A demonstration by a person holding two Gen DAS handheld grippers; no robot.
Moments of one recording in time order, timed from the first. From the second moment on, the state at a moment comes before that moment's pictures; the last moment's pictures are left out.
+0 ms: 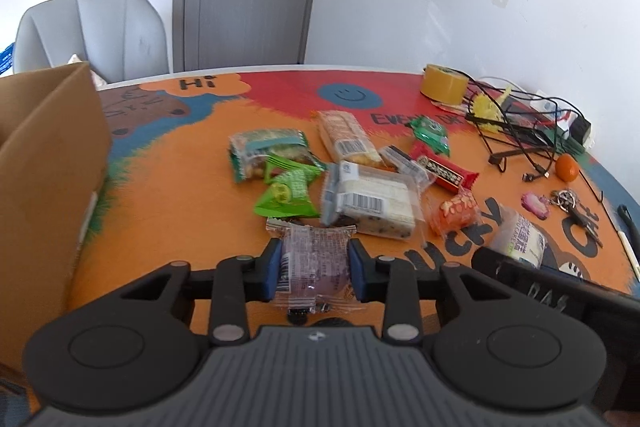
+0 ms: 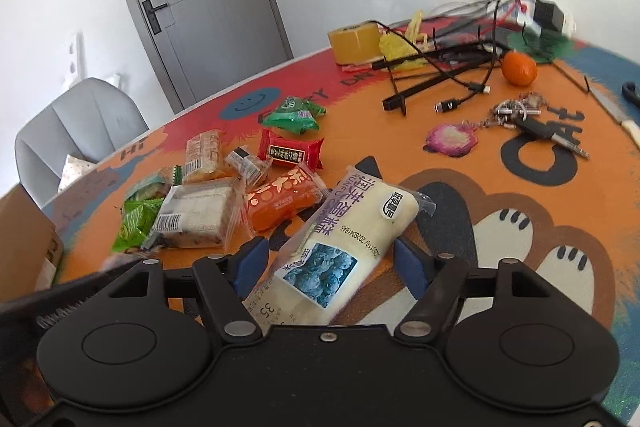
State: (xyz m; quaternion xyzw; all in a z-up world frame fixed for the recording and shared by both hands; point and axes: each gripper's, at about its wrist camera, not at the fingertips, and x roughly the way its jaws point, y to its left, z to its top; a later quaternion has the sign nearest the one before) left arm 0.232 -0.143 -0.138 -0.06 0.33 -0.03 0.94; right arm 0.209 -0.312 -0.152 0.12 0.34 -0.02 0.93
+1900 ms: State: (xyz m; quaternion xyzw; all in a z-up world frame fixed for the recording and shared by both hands) left arm 0.131 -0.019 -0.041 -0.12 0.19 0.03 0.97; right arm 0.161 -0.203 -0.063 0.12 0.25 0.14 0.95
